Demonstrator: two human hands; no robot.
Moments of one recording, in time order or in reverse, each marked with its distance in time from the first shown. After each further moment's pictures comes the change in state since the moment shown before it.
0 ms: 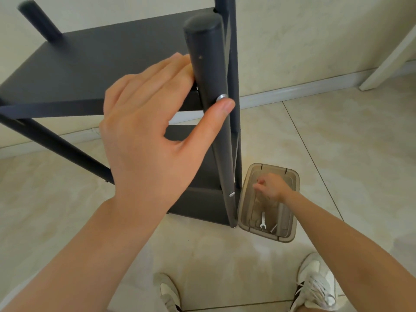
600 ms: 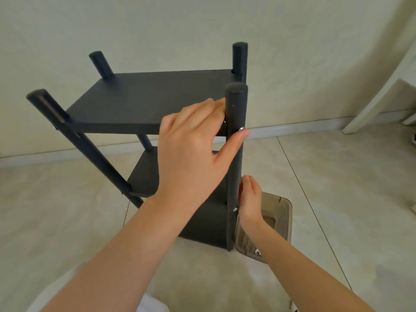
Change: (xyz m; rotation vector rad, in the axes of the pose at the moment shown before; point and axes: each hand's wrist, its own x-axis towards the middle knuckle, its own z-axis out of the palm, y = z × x) left_hand 0.014 0.016 0.000 -0.040 0.123 0.051; right_hand -0.079 -0.162 -0.017 1.098 0.550 0.076
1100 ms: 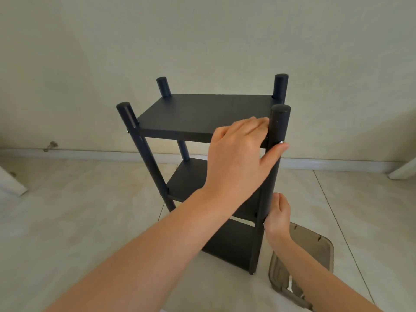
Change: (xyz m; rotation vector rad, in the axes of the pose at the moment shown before) left_hand 0.015 -0.051 -0.030 0.001 -0.087 -0.123; right_hand -0.024 -0.032 0.052 -0.197 -0.015 -0.163
